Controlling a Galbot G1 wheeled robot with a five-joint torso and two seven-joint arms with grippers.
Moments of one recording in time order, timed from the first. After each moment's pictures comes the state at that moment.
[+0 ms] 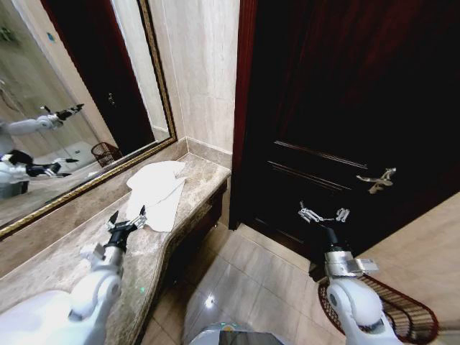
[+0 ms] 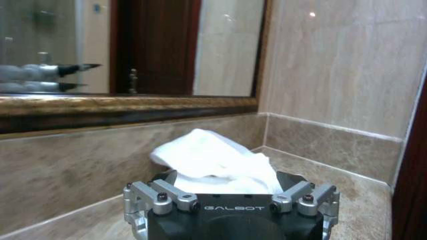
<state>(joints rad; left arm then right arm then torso) 1.44 -1.09 -0.80 -1.98 -0.63 0.14 -0.10 -1.53 1.27 0.65 2.17 0.27 0.19 0.05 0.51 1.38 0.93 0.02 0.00</state>
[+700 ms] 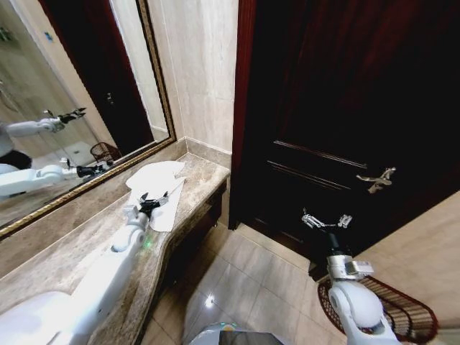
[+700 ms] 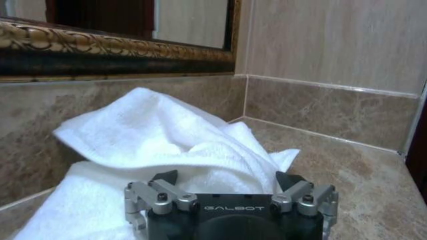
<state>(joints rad) 0.97 -1.00 -0.44 -1.52 -0.64 0.13 -0.09 -1.55 1.28 0.67 2.13 0.22 0.21 0.06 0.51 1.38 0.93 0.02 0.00</state>
